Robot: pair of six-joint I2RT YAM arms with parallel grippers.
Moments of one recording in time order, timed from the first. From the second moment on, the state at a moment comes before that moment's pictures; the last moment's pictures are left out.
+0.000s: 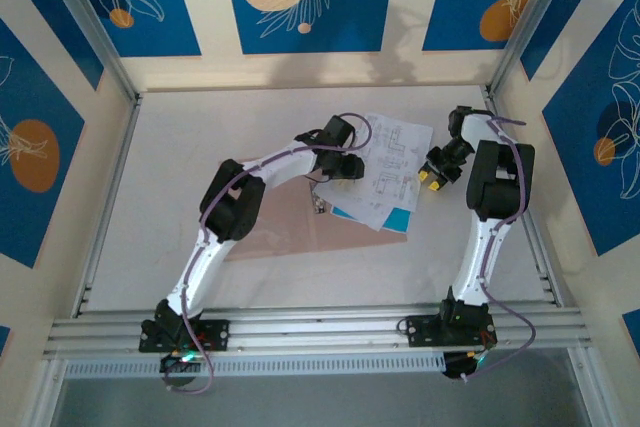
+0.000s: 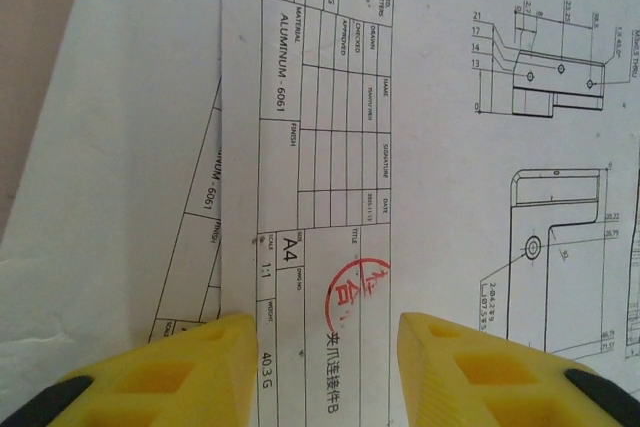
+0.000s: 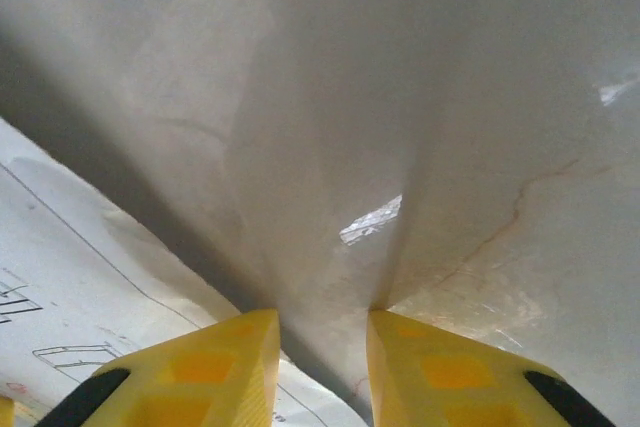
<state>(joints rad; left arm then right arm) -0.71 2.39 1.94 -0.54 0.23 -0.54 -0.14 2.18 1.64 -1.13 -0.29 0.63</state>
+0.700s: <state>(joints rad) -0.67 2.34 1.92 -0.50 0.24 -0.54 -0.02 2.11 1.67 -1.11 -0.29 0.66</state>
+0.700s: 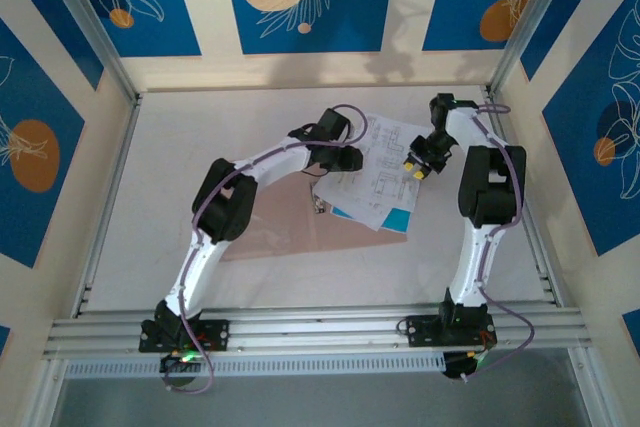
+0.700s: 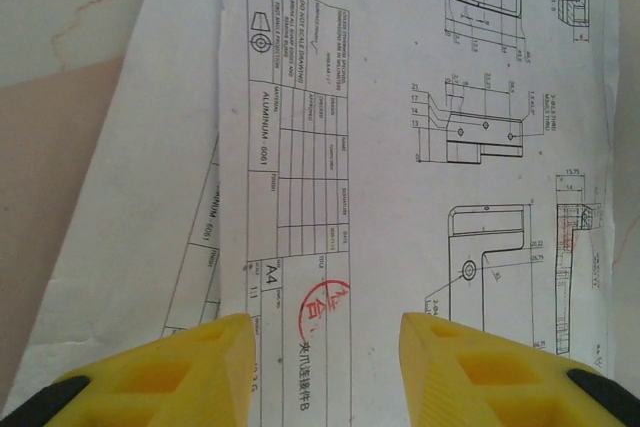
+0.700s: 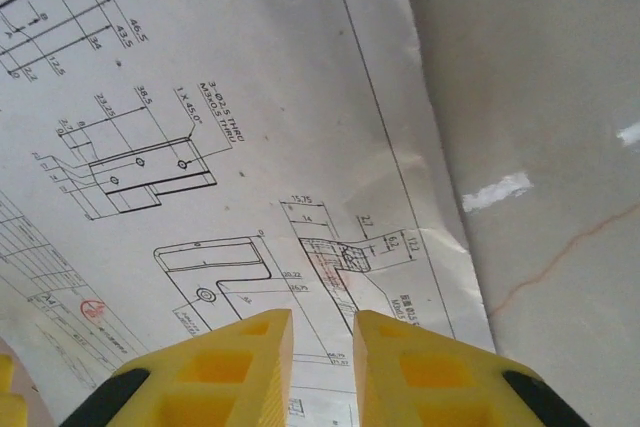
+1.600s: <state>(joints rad) -0.68 2.34 1.87 -0.49 0.23 -0.54 -0.04 2.20 1.67 -1.13 -0.29 0.63</state>
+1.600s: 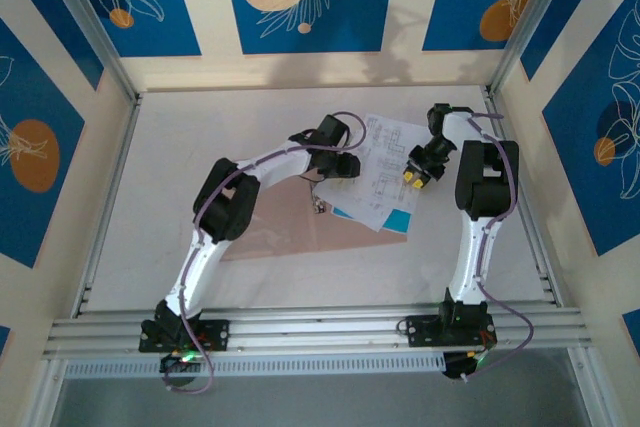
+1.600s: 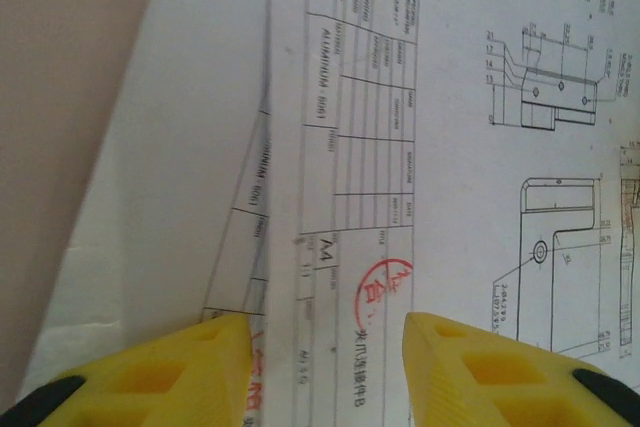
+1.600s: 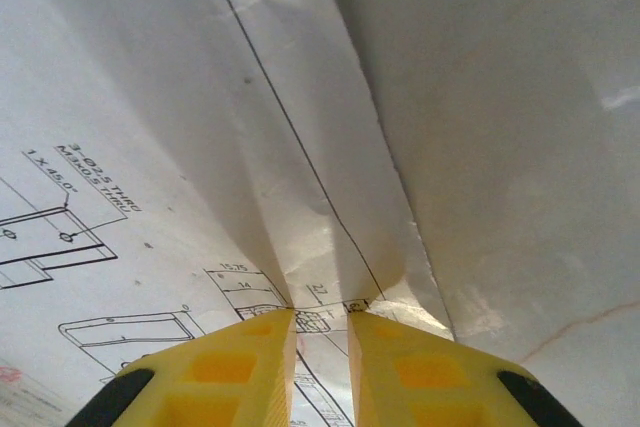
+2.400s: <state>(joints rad) -0.70 2.36 1.87 -0.49 0.29 -0.54 -0.04 2.20 1.67 -1.13 -0.29 0.61</state>
